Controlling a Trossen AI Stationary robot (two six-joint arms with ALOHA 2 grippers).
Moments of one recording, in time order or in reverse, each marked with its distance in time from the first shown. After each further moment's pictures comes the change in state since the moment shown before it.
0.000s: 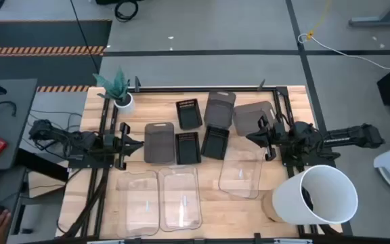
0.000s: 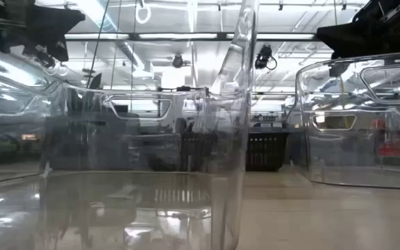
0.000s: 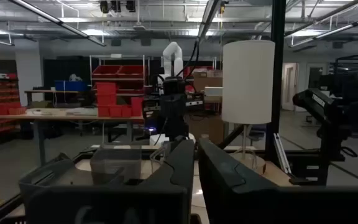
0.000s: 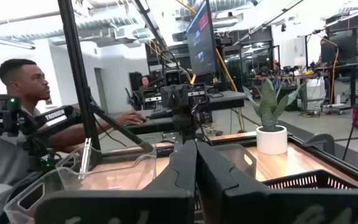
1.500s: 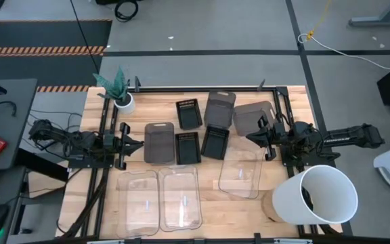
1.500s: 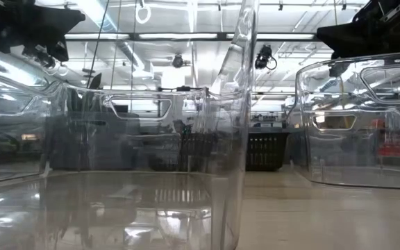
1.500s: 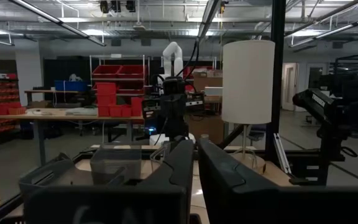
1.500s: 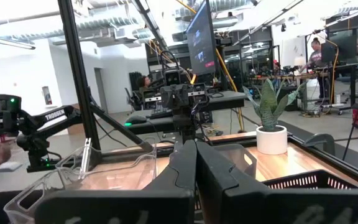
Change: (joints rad) left arm 0.000 0.000 0.000 0.000 0.000 0.000; right arm 0.000 0.000 0.000 0.000 0.000 0.000
